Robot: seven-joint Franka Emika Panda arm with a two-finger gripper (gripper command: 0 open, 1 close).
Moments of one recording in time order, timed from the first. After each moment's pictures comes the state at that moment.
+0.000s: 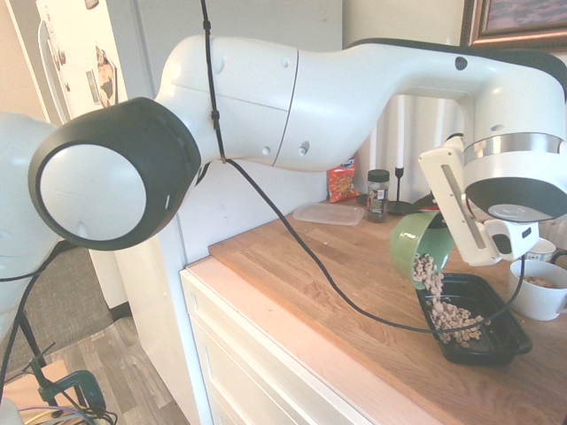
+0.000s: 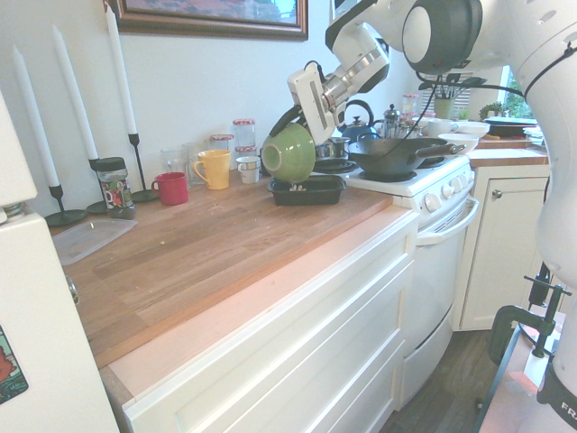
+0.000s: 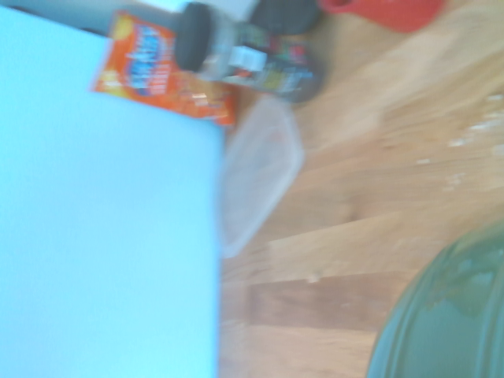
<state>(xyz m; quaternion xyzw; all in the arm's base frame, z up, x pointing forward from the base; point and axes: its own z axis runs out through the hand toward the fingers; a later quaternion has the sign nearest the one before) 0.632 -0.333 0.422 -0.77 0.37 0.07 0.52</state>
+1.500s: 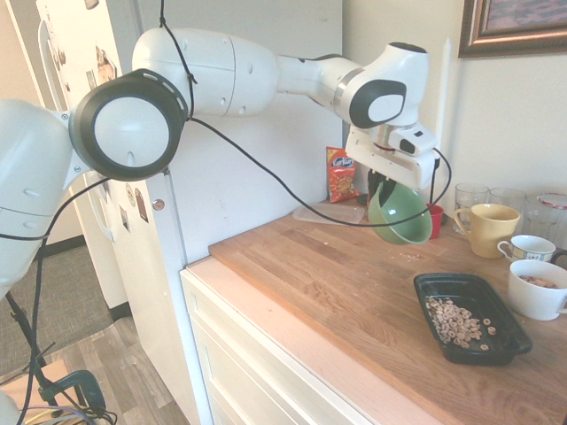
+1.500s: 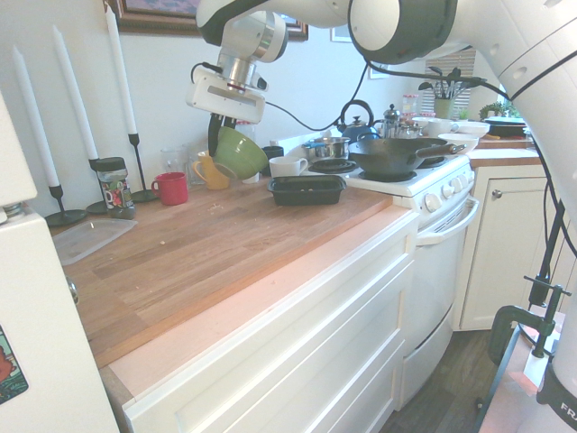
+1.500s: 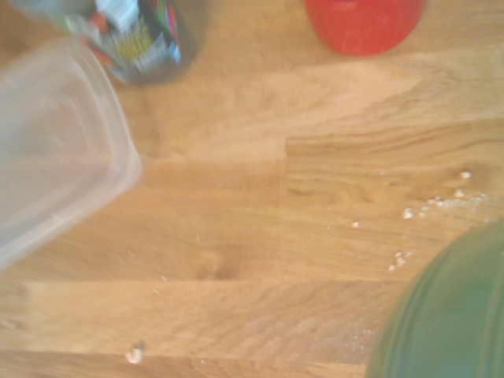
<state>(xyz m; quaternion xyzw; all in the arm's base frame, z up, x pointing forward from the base) 0.739 -0.074 0.467 -0.91 0.40 -0.05 0.11</state>
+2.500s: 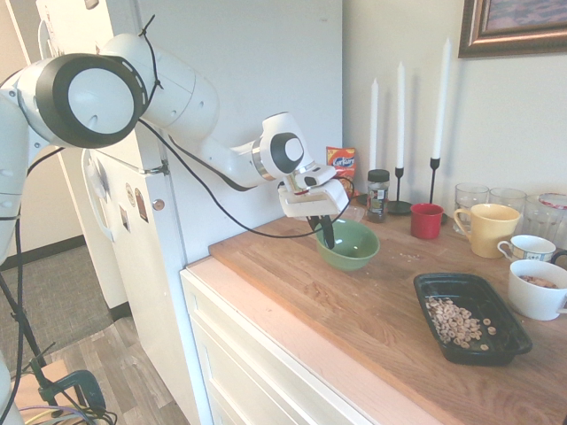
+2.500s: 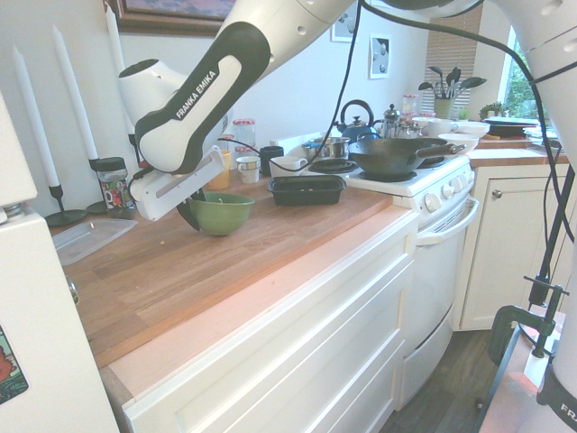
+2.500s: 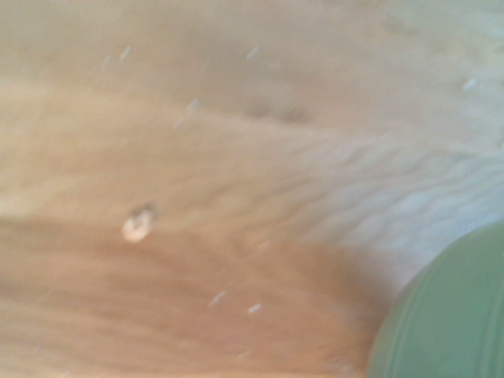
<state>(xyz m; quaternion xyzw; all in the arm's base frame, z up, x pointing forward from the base) 0.674 0.091 0.334 -0.91 0.35 -0.16 -0.11</state>
